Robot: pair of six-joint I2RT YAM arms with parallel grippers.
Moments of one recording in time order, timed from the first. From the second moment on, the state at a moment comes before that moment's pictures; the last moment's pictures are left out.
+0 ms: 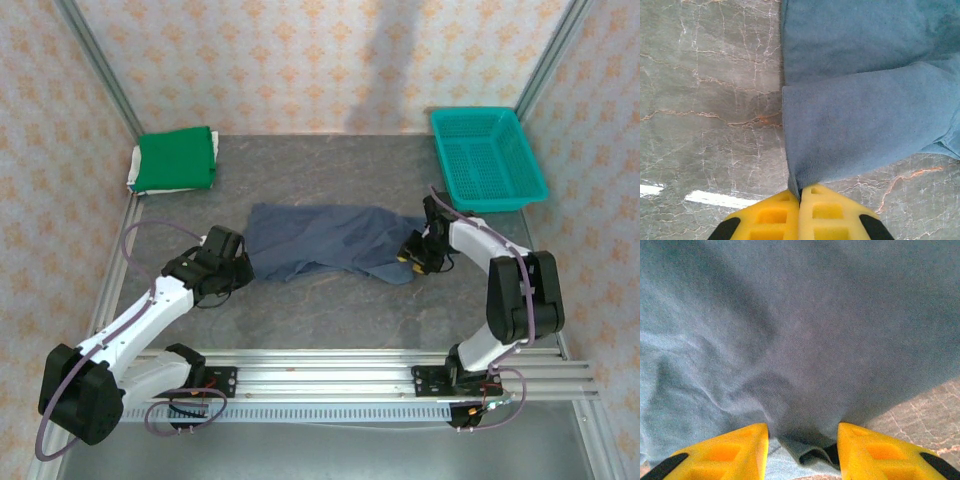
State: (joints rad) left arm -0.38 1.05 0.68 -0.68 -0.02 -0.83; right arm 0.13 1.59 0.95 -0.72 -0.28 0.67
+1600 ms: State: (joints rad) left arm -0.29 1.28 2.35 -0.97 -0.13 -0.42; right arm -0.15 1.28 2.26 -0.96 -0.47 0.88
